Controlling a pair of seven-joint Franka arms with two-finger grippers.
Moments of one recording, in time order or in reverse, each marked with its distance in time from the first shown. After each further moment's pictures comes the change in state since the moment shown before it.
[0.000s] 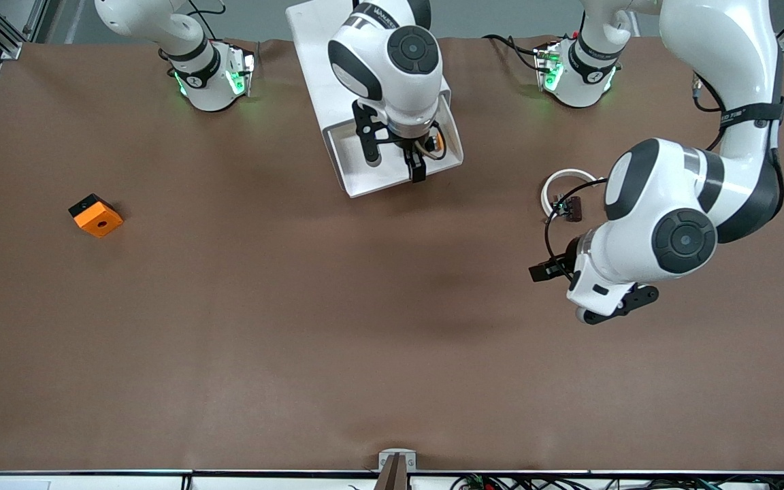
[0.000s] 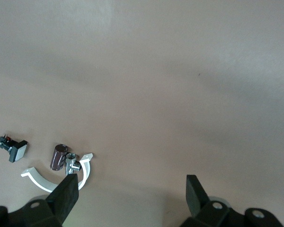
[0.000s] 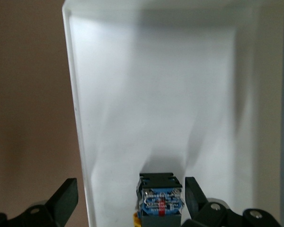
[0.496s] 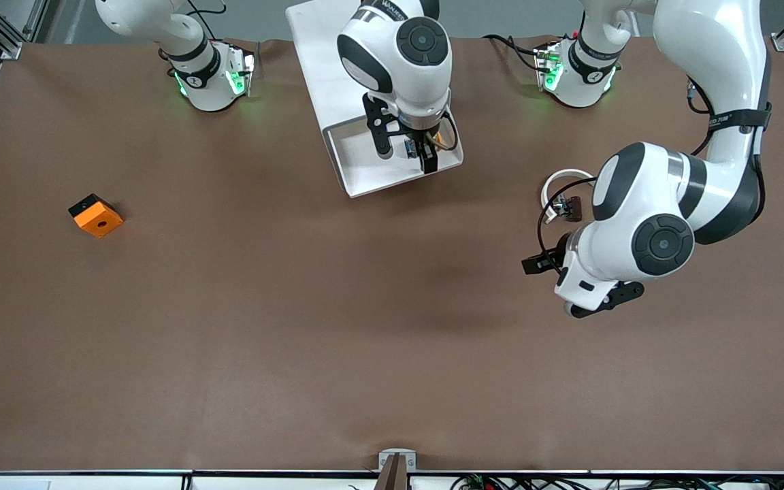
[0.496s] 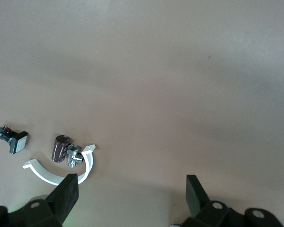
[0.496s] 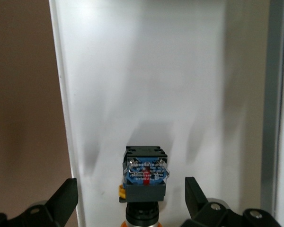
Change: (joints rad) left arm -0.001 -0.015 -0.010 -0.062 0.000 -0.002 0.000; right arm 0.025 0.010 0.000 0.022 0.032 0.000 0.002
